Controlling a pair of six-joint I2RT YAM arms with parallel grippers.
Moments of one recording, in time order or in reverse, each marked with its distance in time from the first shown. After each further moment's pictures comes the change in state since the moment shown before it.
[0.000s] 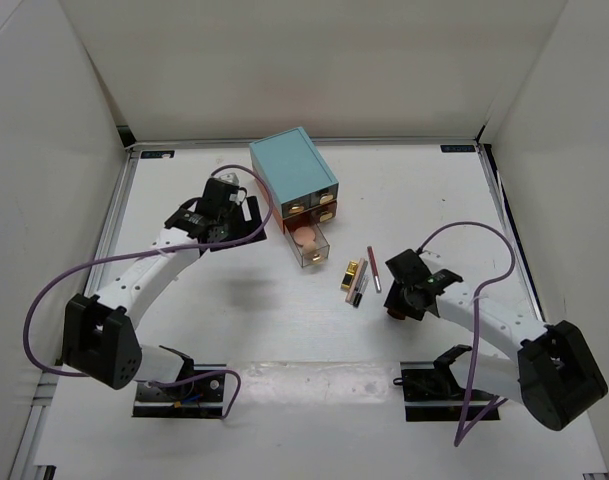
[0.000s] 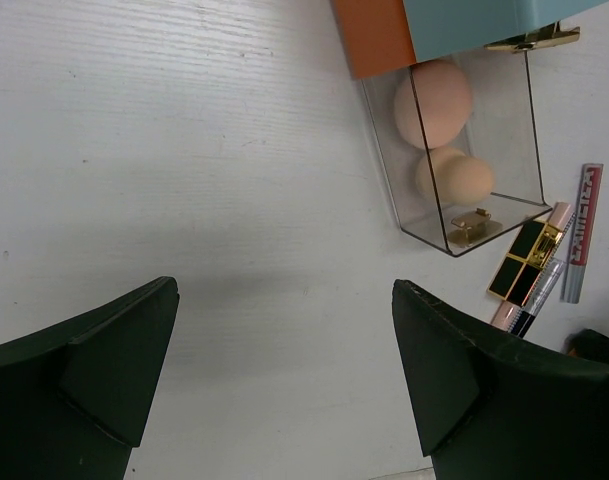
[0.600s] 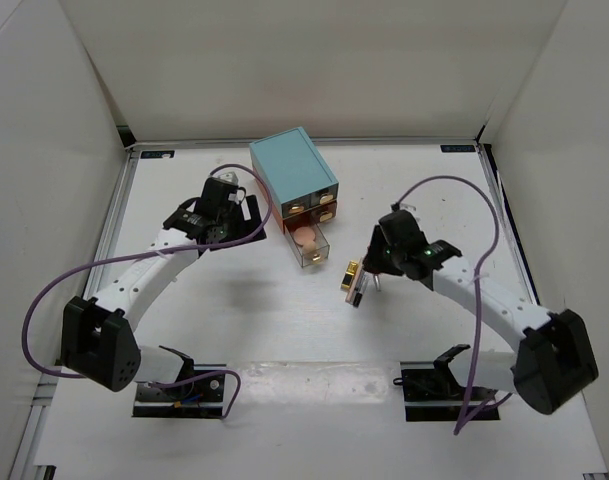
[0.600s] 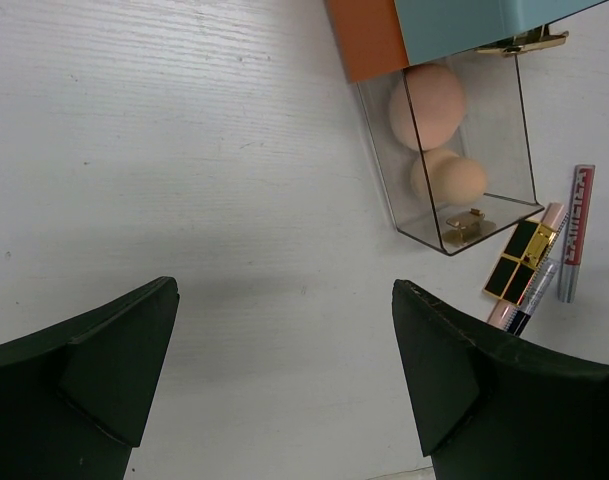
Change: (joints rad) left arm -0.002 -0.019 -0.003 -0.004 -0.002 0.000; right arm 0.004 0.028 0.246 0.092 -0.099 -0.200
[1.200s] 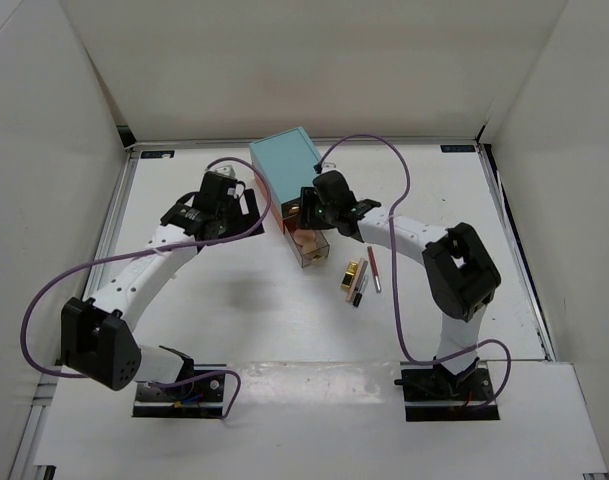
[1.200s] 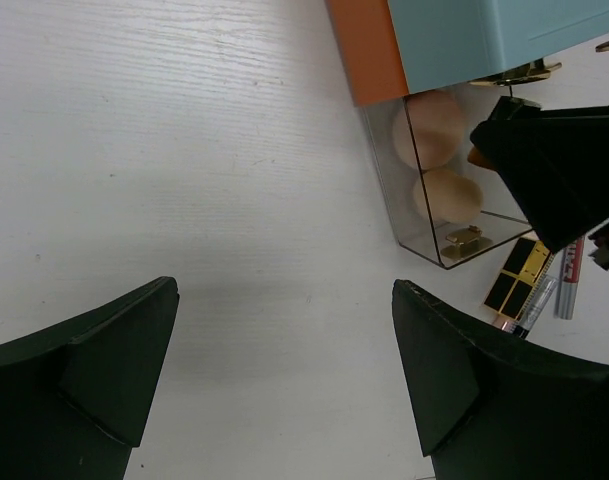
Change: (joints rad) left arm 0.000 0.005 0.061 -0.043 -0.046 0.003; right arm 0.116 0.689 0.545 0.398 -0.127 -0.161
